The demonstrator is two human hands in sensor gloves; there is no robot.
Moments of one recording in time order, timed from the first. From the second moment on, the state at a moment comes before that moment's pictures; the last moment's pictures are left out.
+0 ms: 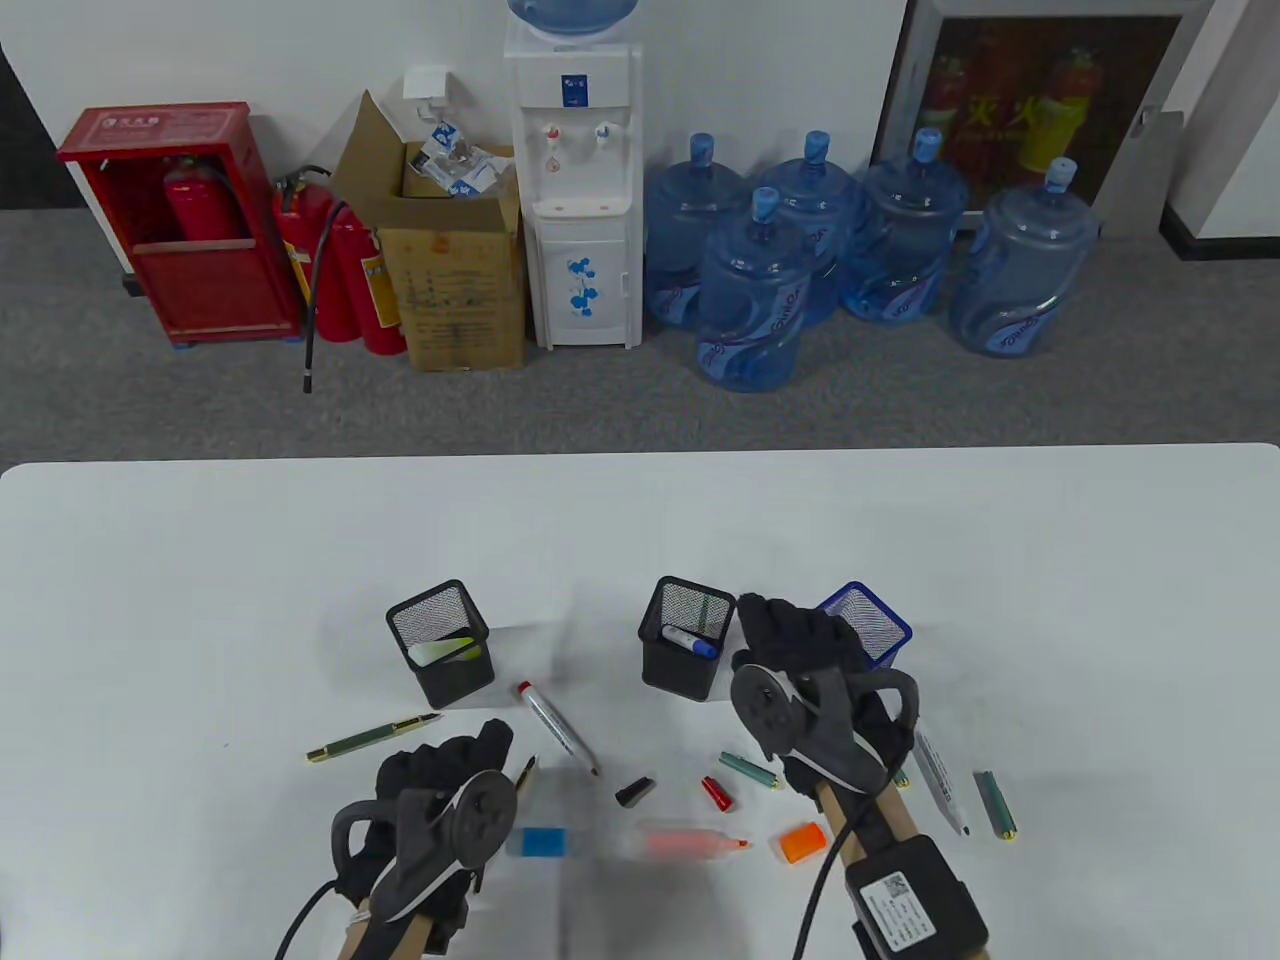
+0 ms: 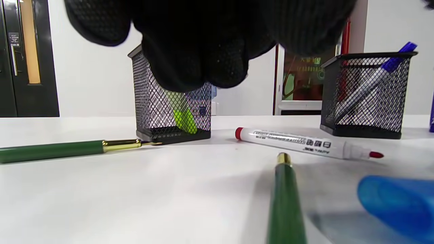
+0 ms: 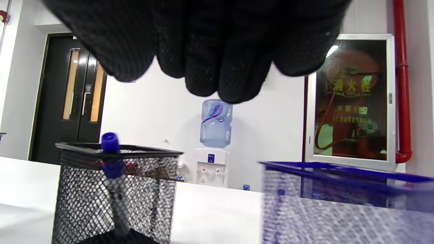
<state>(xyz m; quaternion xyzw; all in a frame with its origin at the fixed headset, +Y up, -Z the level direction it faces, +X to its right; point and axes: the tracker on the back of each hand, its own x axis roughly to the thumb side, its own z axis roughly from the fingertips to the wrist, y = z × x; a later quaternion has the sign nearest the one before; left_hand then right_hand) -0.190 -0.727 -0.264 0.06 -0.03 0.00 1.00 0.126 -0.666 -0.323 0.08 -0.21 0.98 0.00</state>
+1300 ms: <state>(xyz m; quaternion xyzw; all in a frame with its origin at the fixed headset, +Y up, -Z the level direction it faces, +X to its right) -0.160 -0.759 -0.280 -0.10 0.02 -0.17 0.98 0.216 -0.731 -0.268 0.08 -0.20 0.98 -0.02</state>
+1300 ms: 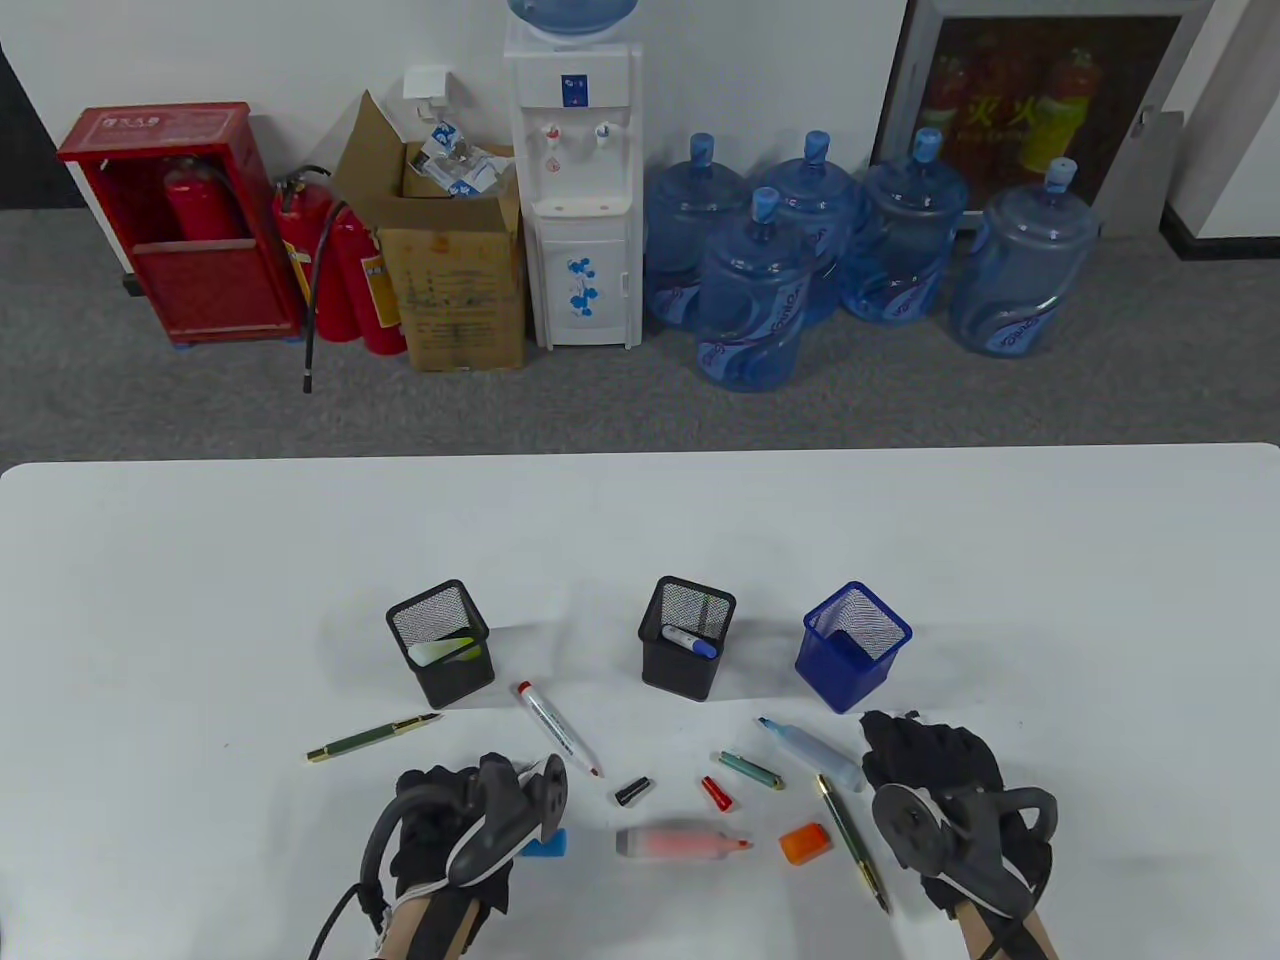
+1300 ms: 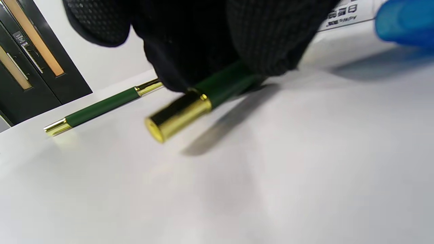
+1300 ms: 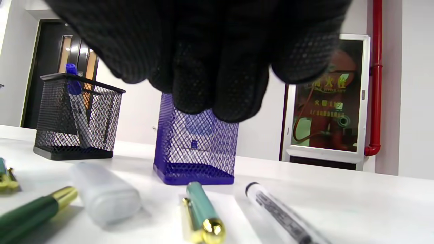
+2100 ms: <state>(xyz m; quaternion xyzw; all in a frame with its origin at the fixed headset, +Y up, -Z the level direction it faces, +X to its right) -0.164 -0.720 -0.253 0.08 -0.11 -0.07 0.99 0.081 -0.743 -0.309 0.16 -0.04 0.96 -0.21</state>
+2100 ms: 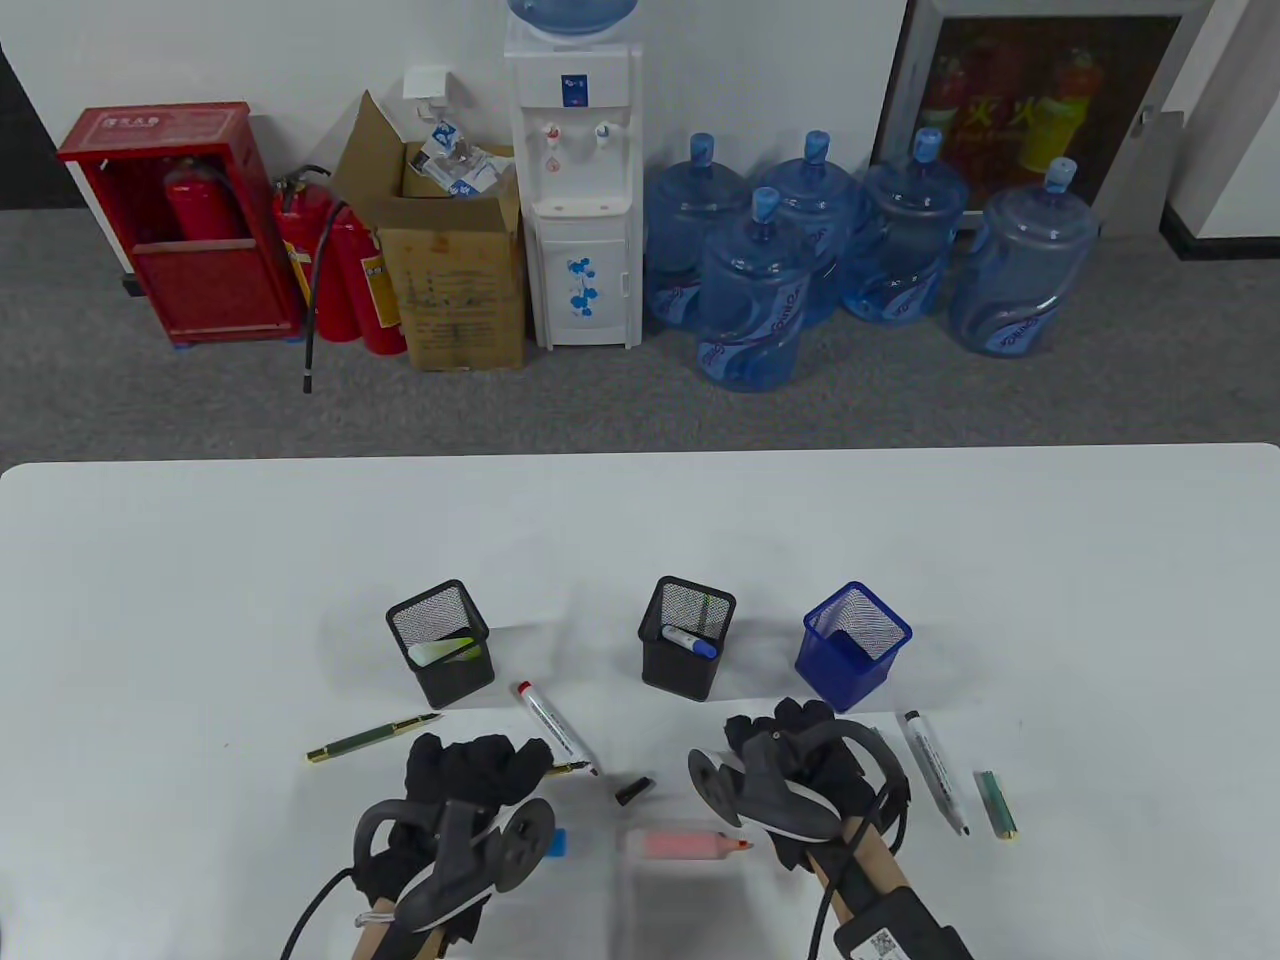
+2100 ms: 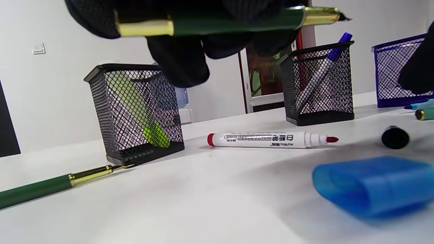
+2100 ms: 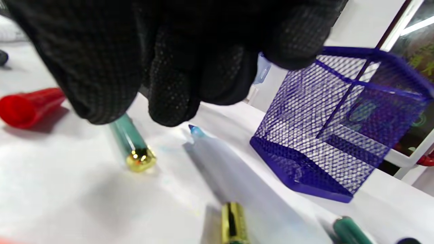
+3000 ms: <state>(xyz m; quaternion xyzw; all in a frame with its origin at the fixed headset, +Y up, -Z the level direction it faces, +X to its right) -0.150 -0.715 -0.247 0.10 -0.13 -0.02 0.99 0.076 -0.706 -0.267 0.19 -0.18 0.96 -0.04</state>
